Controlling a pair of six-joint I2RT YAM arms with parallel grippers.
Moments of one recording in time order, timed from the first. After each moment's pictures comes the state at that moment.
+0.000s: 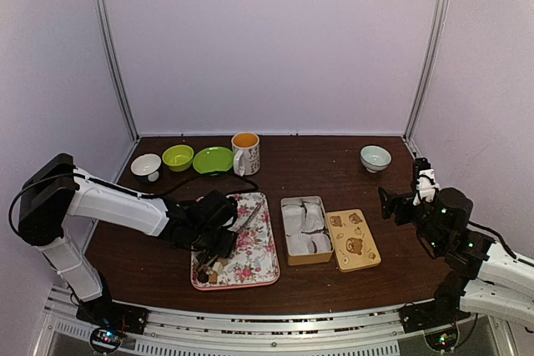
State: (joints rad) left arm -0.99 1.66 0.83 -0.24 -0.29 -0.48; right arm 0.63 0.57 0.26 0.15 0.43 0.13
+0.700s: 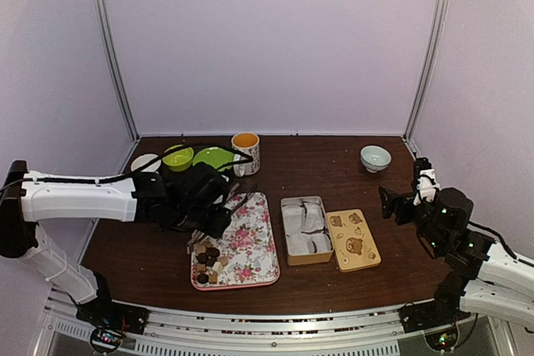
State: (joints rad) left arm -1.03 1.46 0.98 -0.50 -0.36 -0.46; right arm 0.63 0.56 0.26 0.15 0.44 0.13
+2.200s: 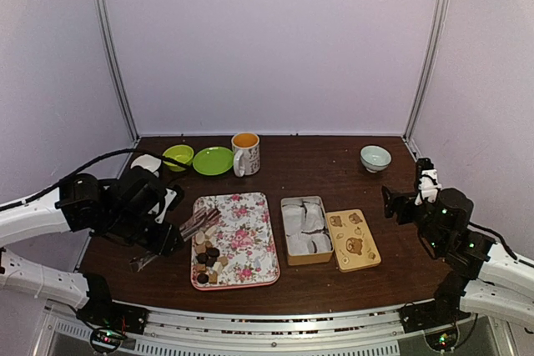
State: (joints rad) left arm -0.98 1.00 0.86 -0.94 -0.13 -0.55; right arm 0.63 0.56 0.26 0.13 0.48 0.15
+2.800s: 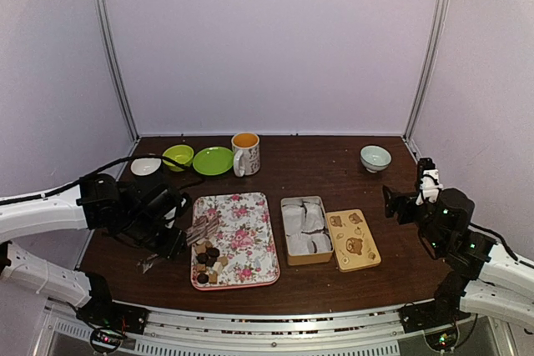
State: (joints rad) left arm -0.98 1.12 0.86 -0.94 -0.15 -0.54; right arm 0.63 0.55 0.26 0.12 0.48 0.16
